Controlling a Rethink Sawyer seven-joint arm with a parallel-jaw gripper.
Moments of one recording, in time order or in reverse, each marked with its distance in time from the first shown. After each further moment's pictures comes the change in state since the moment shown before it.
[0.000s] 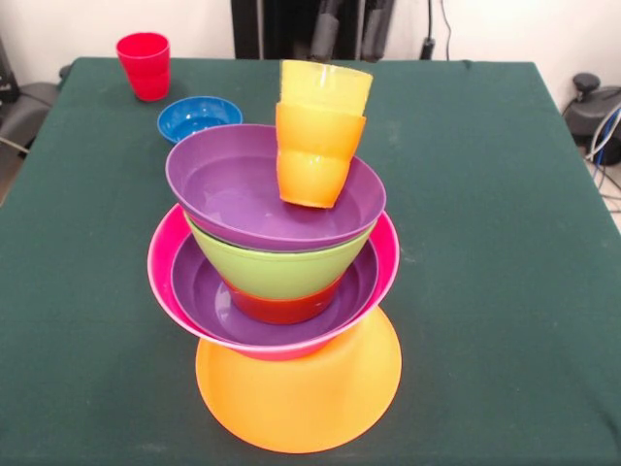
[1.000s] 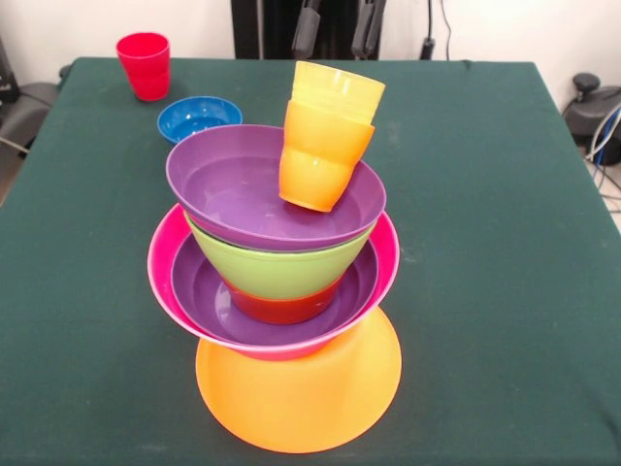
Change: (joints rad) arm 0.007 0.000 -0.023 0.000 0.014 -0.005 0.000
